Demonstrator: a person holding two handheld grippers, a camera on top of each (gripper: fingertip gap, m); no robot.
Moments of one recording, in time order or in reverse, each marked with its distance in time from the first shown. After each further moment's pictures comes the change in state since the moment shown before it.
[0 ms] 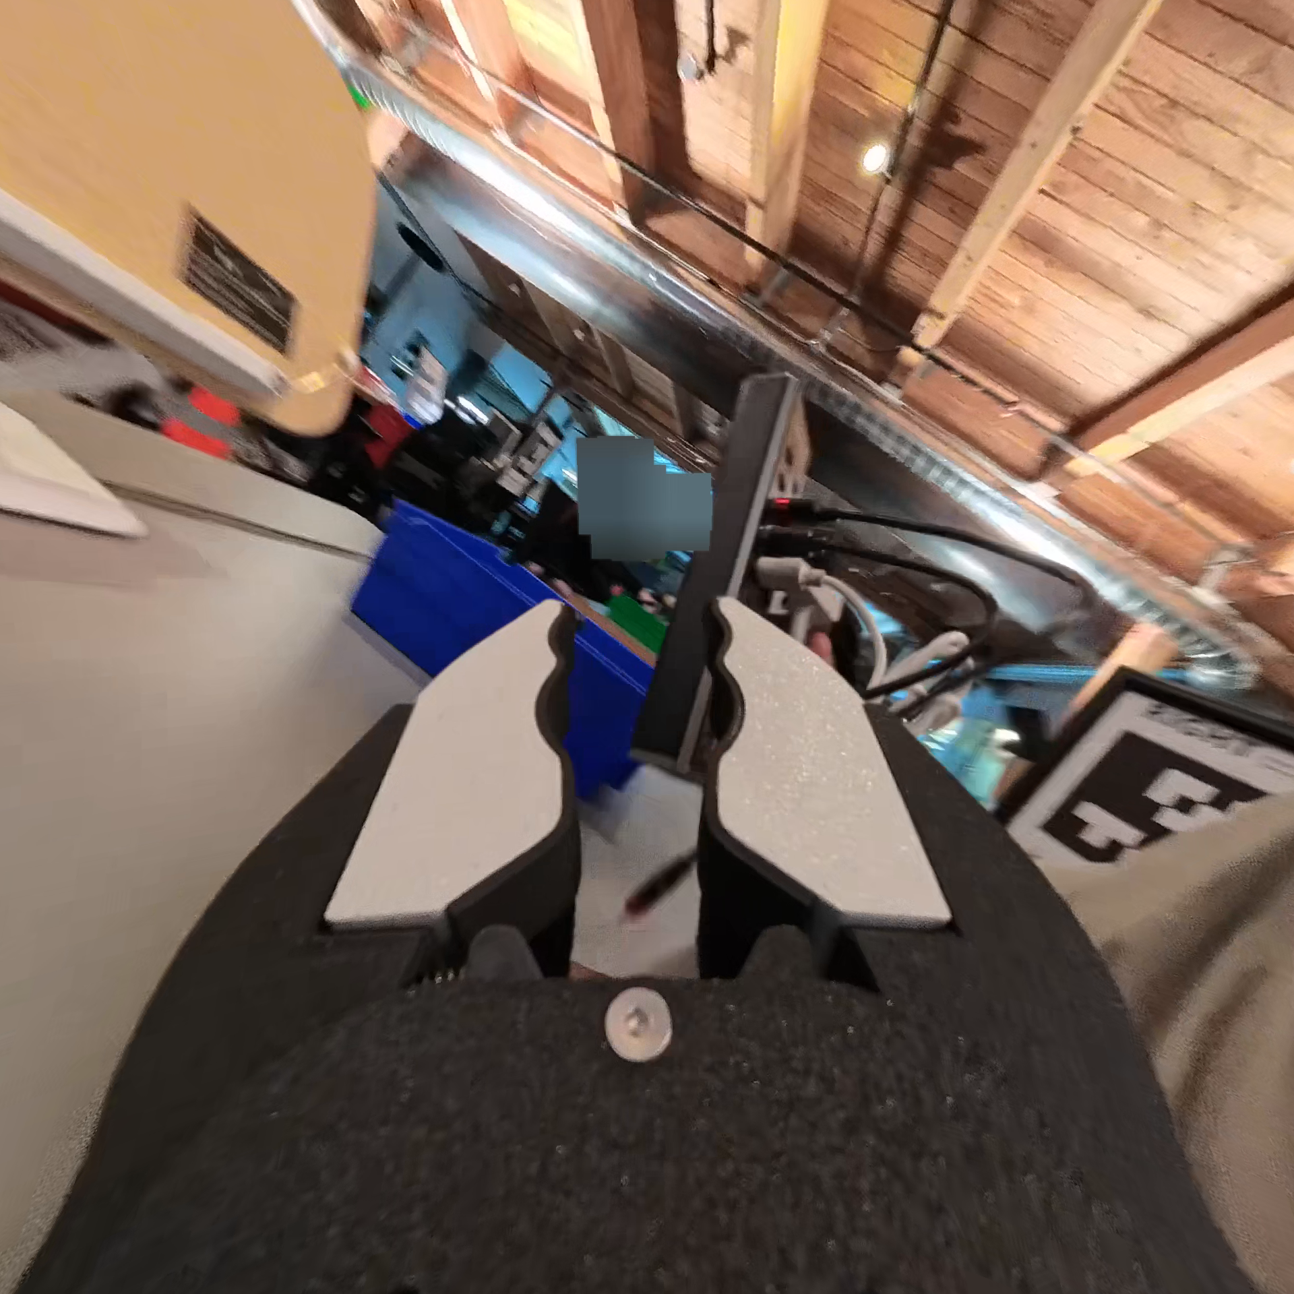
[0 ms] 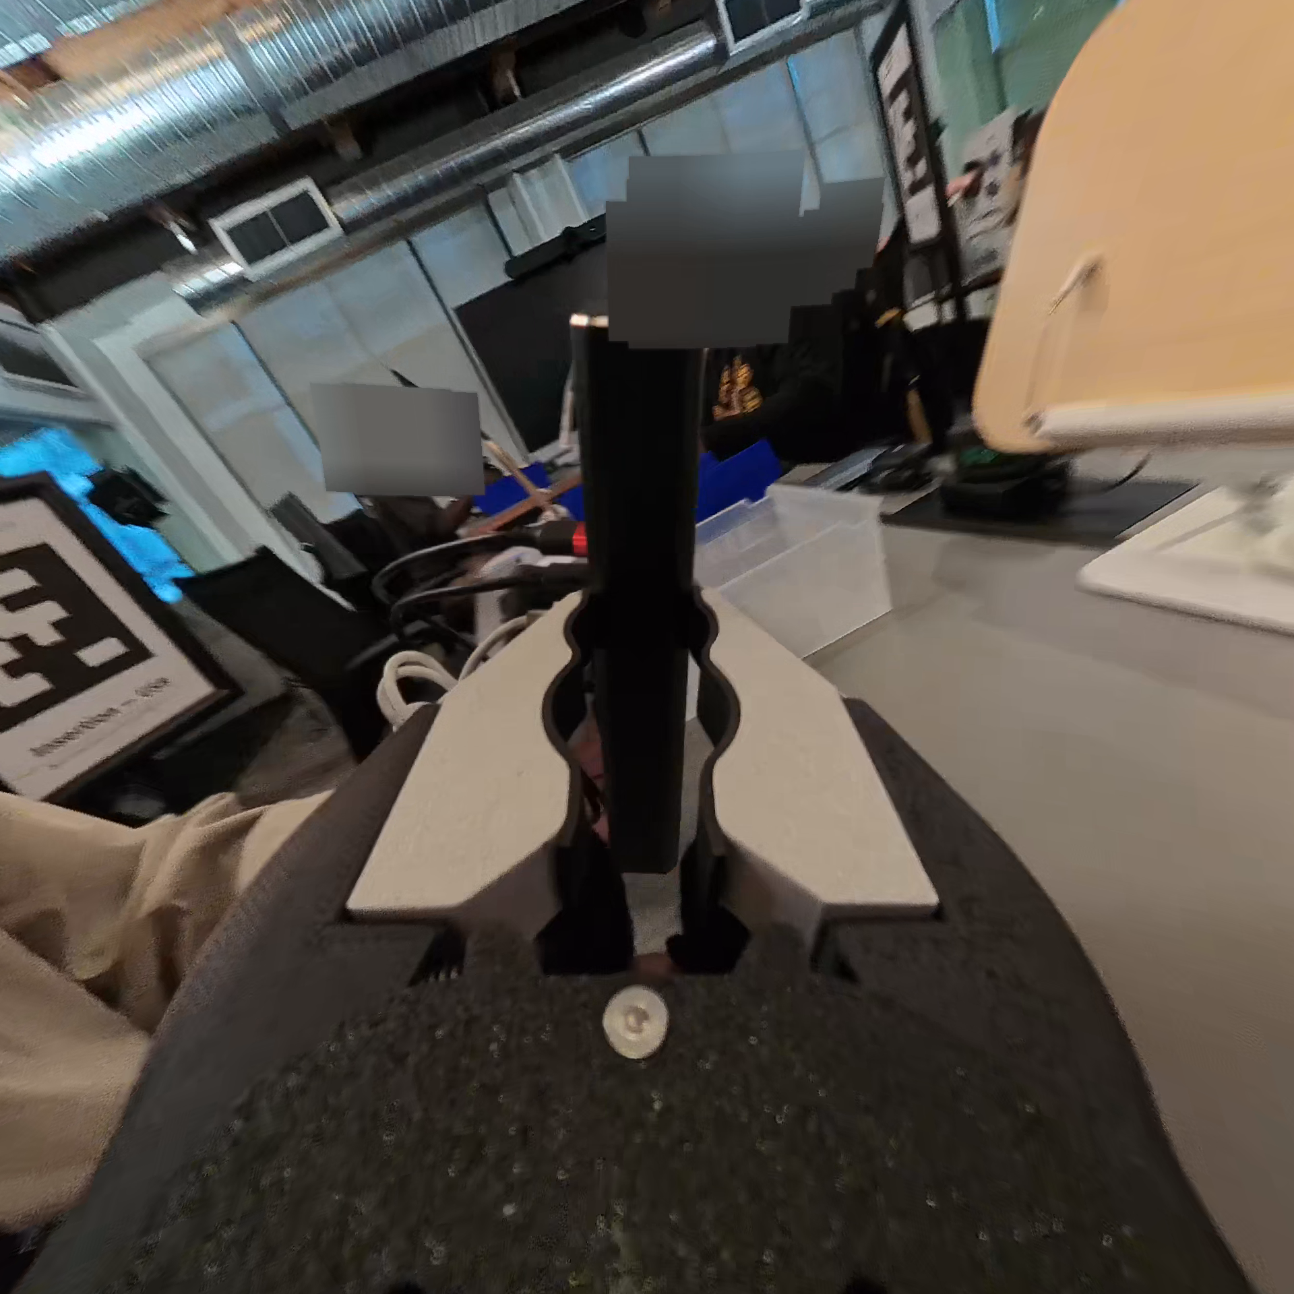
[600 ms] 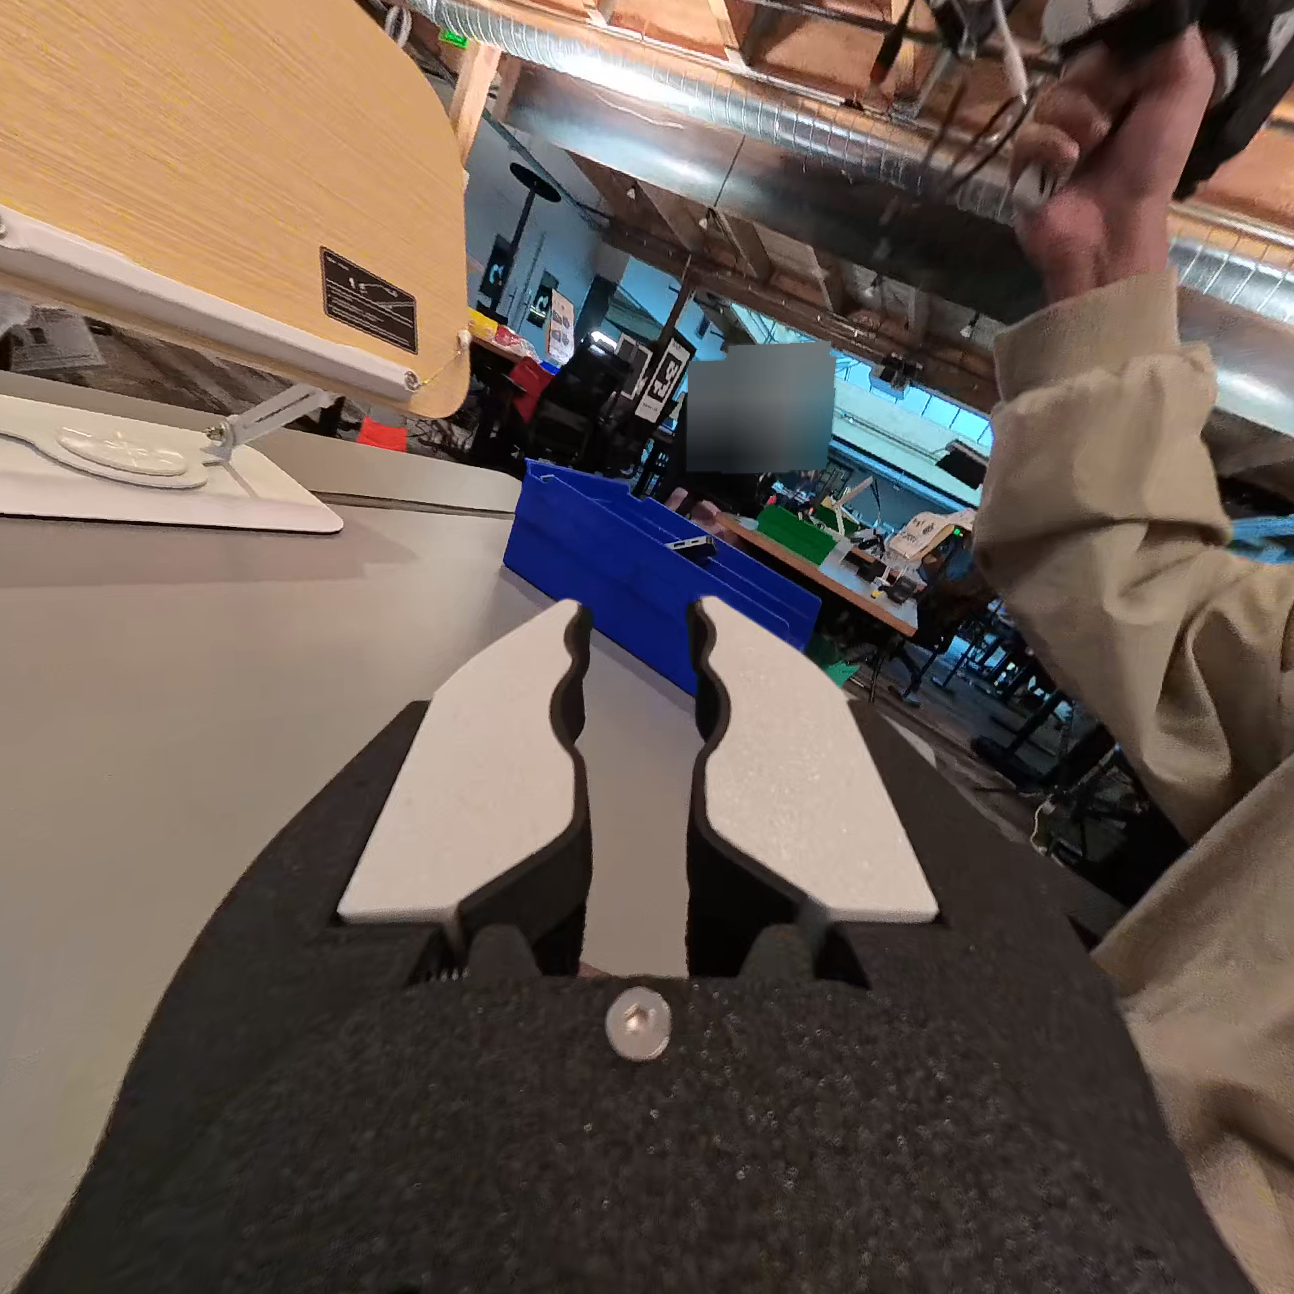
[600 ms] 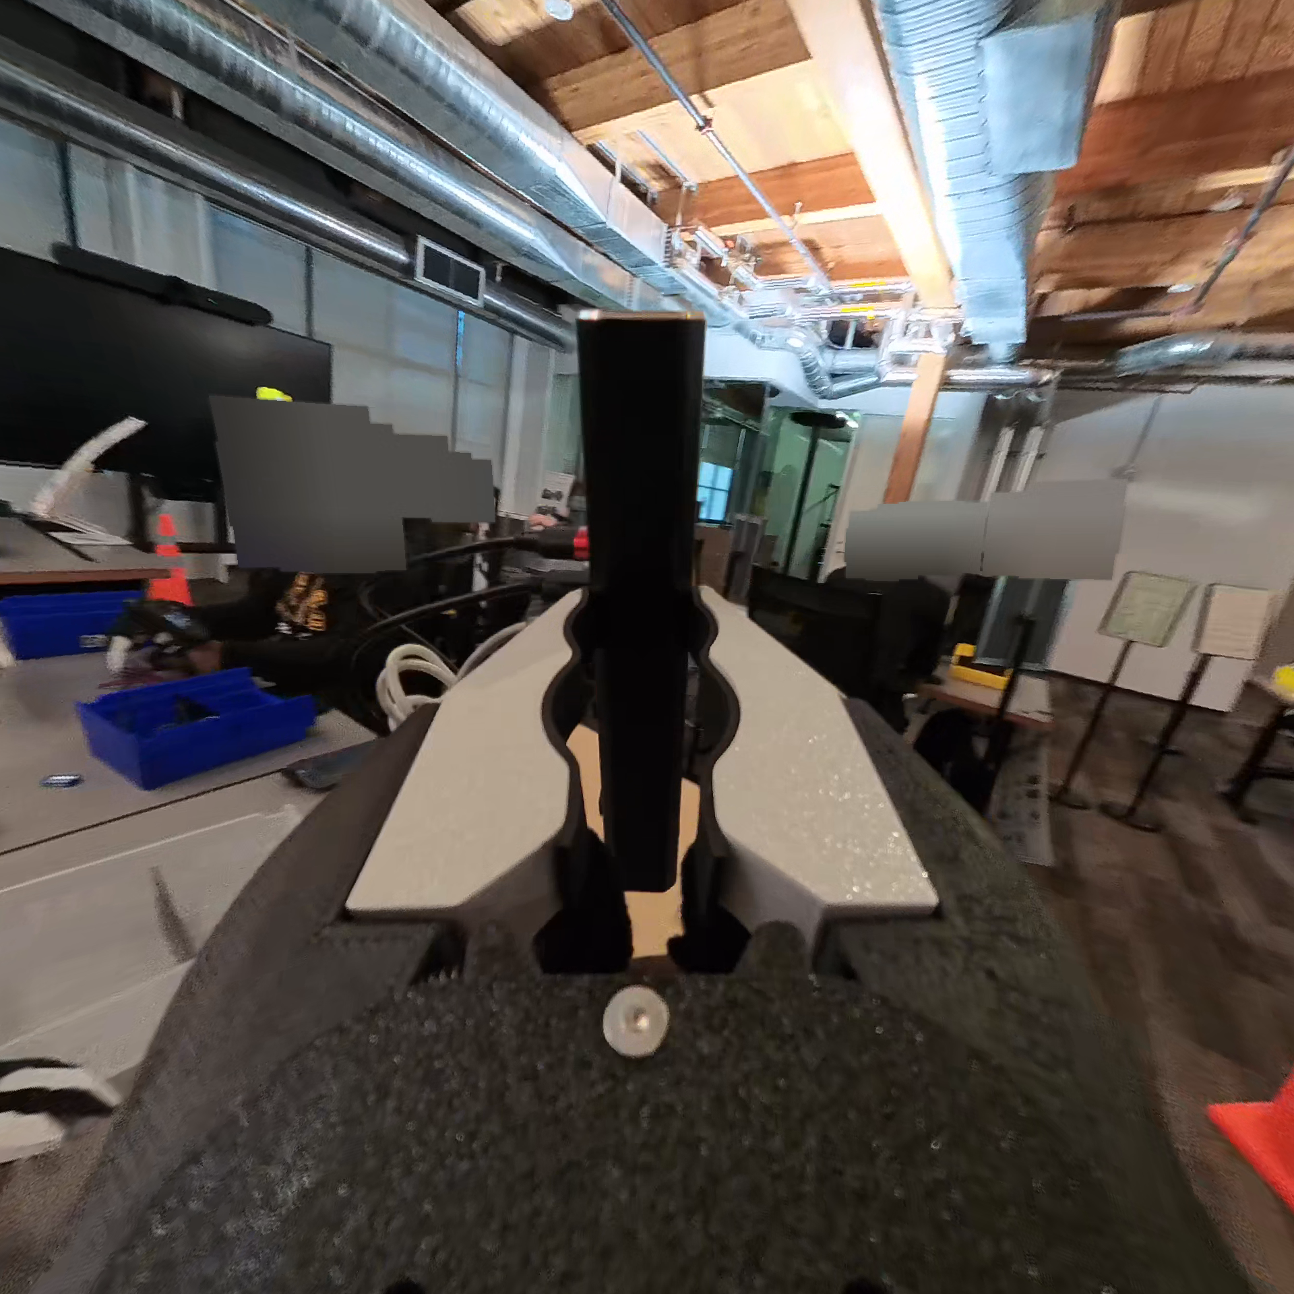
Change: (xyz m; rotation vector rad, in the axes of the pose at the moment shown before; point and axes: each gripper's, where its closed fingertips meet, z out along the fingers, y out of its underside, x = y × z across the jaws) left arm -0.011 0.011 -0.018 -0.156 -0.165 0.236; right arm -0.020 -0.399 -0.108 0.242 0.512 -0.700
